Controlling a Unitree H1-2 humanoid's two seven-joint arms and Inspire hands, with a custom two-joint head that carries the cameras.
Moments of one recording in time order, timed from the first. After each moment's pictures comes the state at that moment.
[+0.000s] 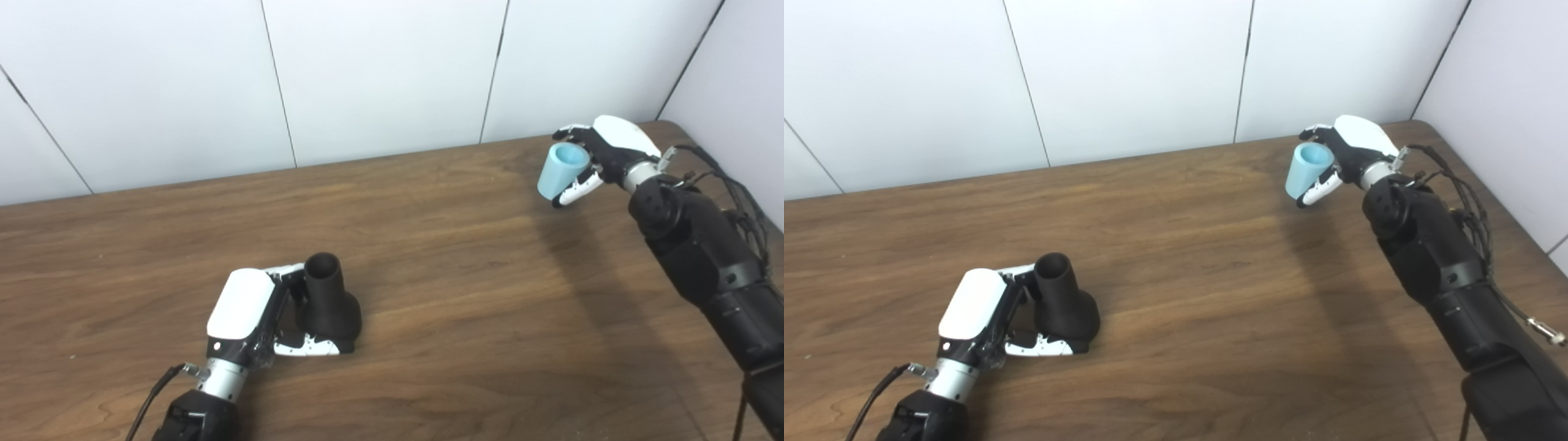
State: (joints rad) left arm -0.17 0.30 -0.43 0.08 0.80 -0.13 0.19; right arm -0.51 -0.65 0.13 0.28 -0.67 0.27 0.20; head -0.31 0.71
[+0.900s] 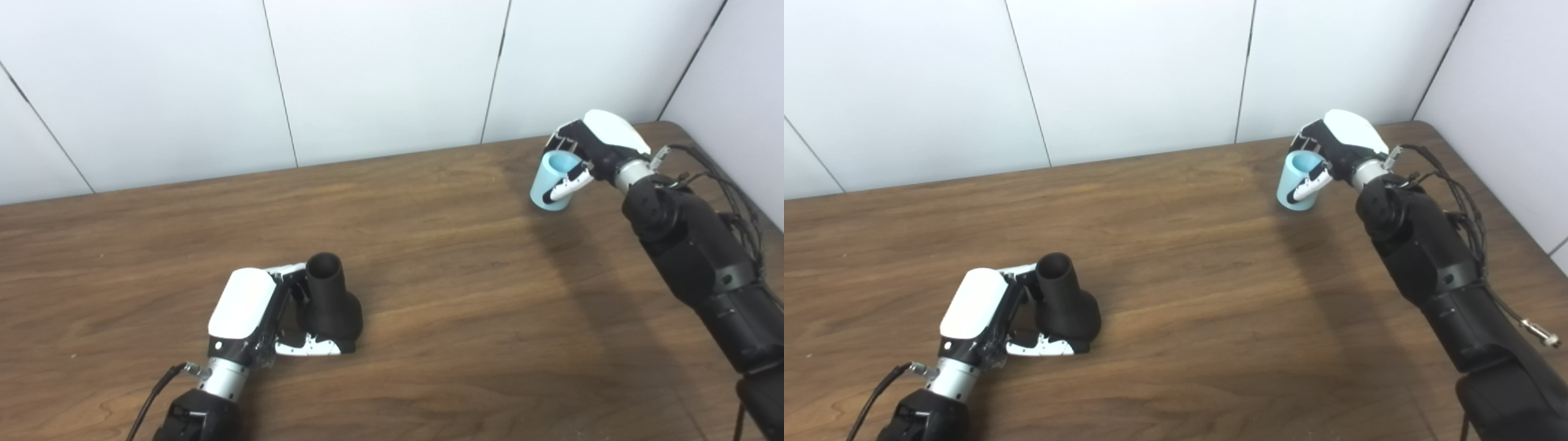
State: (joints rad) left arm -0.17 0.30 -0.44 0.08 0.80 -0.13 0.19; right arm -0.51 -0.64 0.13 0.27 -0.63 0.19 0.14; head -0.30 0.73
